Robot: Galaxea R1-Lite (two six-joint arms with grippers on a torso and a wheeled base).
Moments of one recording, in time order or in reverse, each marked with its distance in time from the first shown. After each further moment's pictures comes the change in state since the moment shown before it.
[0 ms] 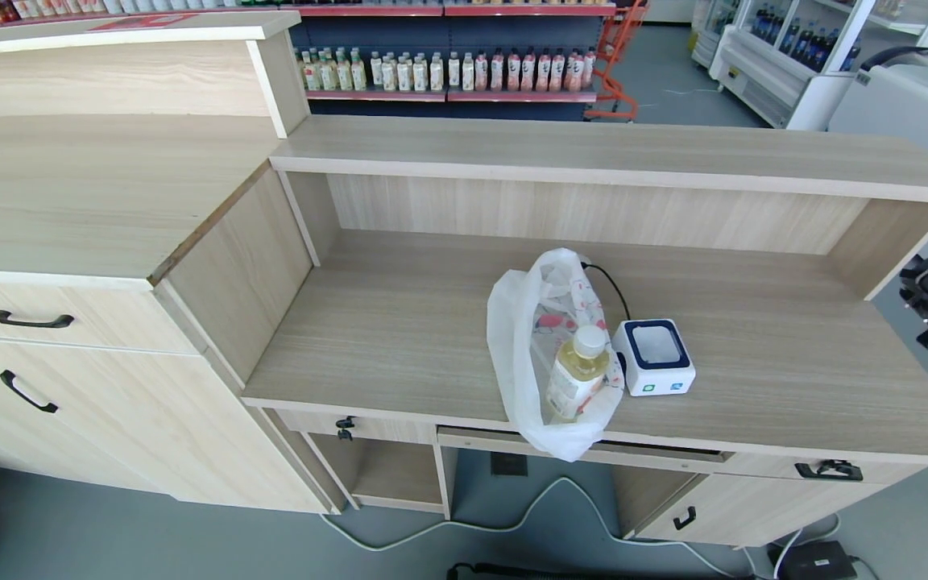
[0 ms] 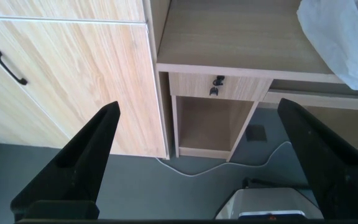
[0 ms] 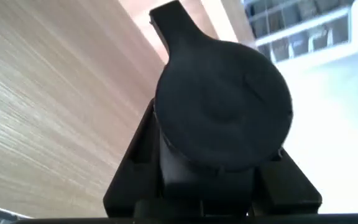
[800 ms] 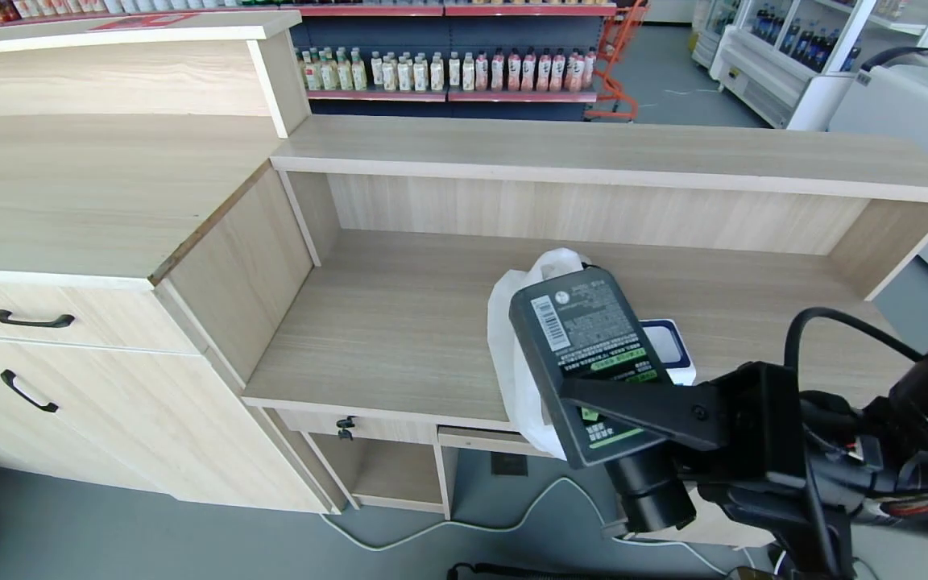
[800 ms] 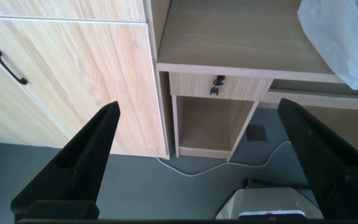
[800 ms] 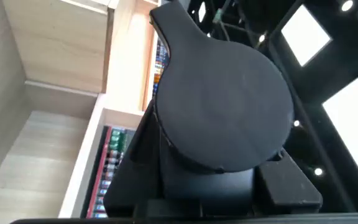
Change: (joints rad) left arm 0.000 0.000 0.000 0.000 0.000 0.000; right arm 1.111 -0.118 0.140 -0.155 0.371 -1.043
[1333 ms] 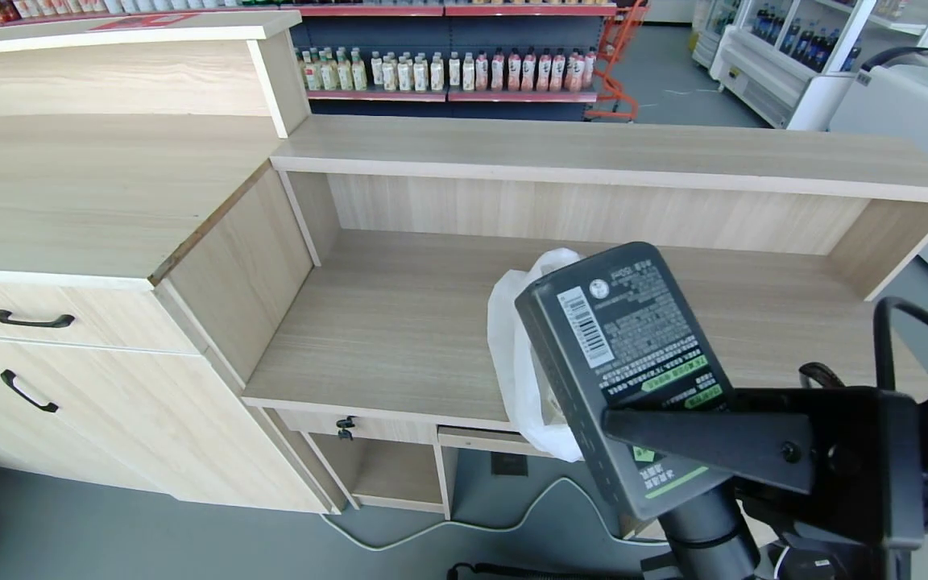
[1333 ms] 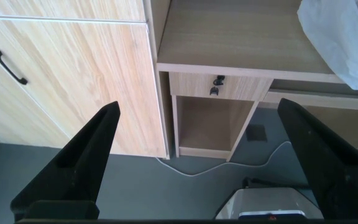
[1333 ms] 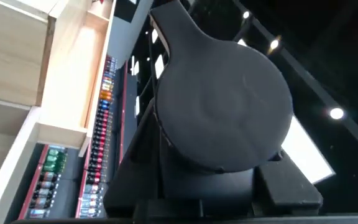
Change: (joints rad) left arm 0.000 0.000 0.000 0.000 0.000 0.000; right arm 0.016 -0.055 -0.003 -0.057 0.140 -0.100
